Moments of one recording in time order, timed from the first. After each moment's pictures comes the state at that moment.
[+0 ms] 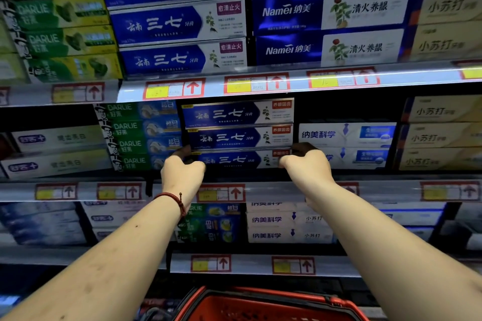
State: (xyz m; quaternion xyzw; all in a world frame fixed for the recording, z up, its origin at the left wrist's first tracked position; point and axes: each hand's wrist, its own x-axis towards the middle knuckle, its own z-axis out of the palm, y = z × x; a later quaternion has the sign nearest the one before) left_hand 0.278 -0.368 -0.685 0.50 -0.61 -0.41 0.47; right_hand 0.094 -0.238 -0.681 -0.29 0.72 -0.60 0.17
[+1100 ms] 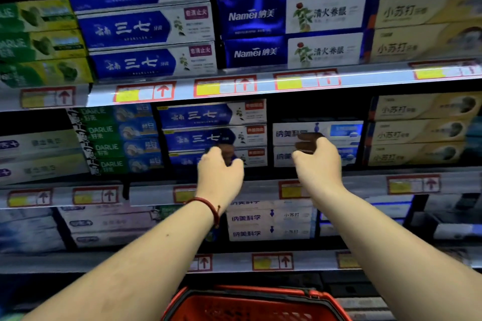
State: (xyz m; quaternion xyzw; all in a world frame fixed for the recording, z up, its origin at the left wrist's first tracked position) left_hand 0.200 -0.294 -0.679 0.43 -0.74 -0.31 0.41; right_hand 0.061 -0.188 -0.677 -0.28 0.73 -0.63 0.05
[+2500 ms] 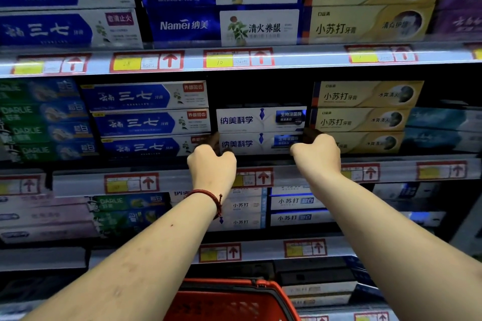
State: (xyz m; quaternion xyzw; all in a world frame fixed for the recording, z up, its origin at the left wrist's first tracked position) left_hand 0.101 -0.241 -0.707 0.46 -0.67 -0.37 0.45; right_hand -0.036 -0.135 -0.688 -0.22 0.80 -0.56 0.05
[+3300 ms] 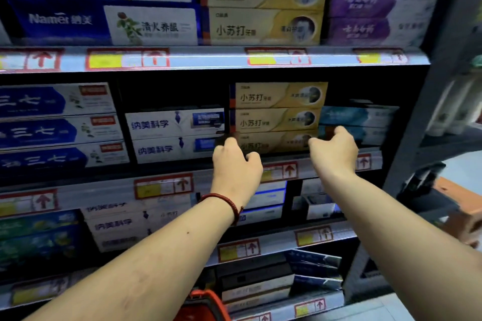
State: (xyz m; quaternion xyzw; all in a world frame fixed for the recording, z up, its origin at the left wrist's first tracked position) left_hand -0.026 -0.127 -0.704 0.33 -0.79 -0.35 0.37; right_hand -0.149 -0.020 -0.685 -0.13 0.81 -0.56 -0.07
